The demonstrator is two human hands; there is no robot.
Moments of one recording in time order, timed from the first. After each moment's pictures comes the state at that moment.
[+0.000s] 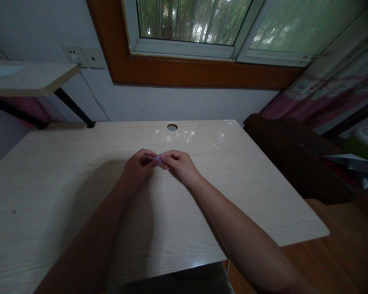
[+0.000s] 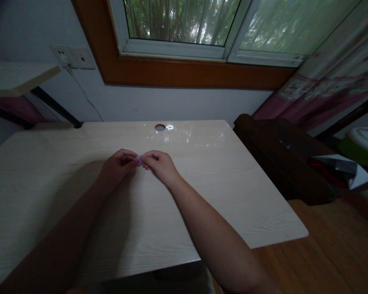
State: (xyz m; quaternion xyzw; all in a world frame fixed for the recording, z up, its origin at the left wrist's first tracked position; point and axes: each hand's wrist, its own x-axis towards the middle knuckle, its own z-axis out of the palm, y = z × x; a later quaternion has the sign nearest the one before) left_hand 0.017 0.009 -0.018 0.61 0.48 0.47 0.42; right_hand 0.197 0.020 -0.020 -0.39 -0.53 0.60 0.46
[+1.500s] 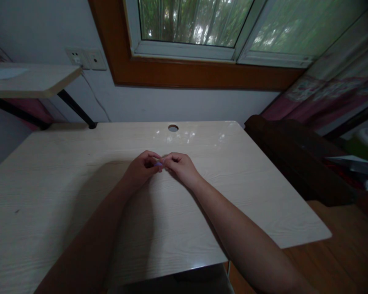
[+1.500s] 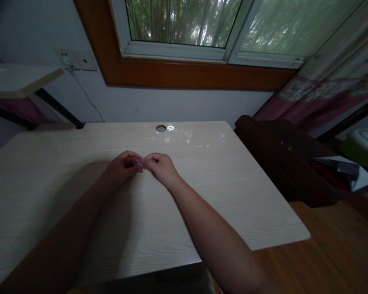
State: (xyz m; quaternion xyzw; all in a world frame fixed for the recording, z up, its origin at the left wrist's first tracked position) left_hand 0.020 0.006 -0.013 0.60 0.45 0.42 0.51; right_hand 0.198 0.015 -0.020 -0.42 -0.57 0.55 0.44
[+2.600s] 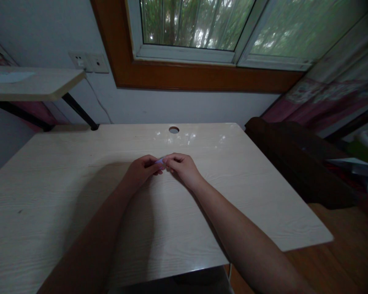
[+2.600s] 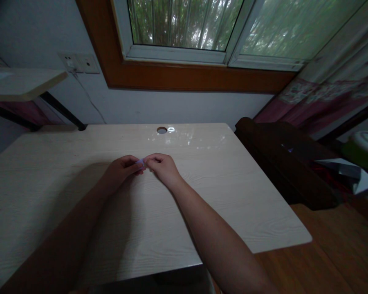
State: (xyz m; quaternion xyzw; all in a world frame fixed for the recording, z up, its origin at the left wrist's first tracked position) left_hand 0.019 0.002 -0.004 0.60 0.49 0.39 0.51; right_hand 0.198 0.016 -0.012 -0.43 -0.53 0.57 0.46
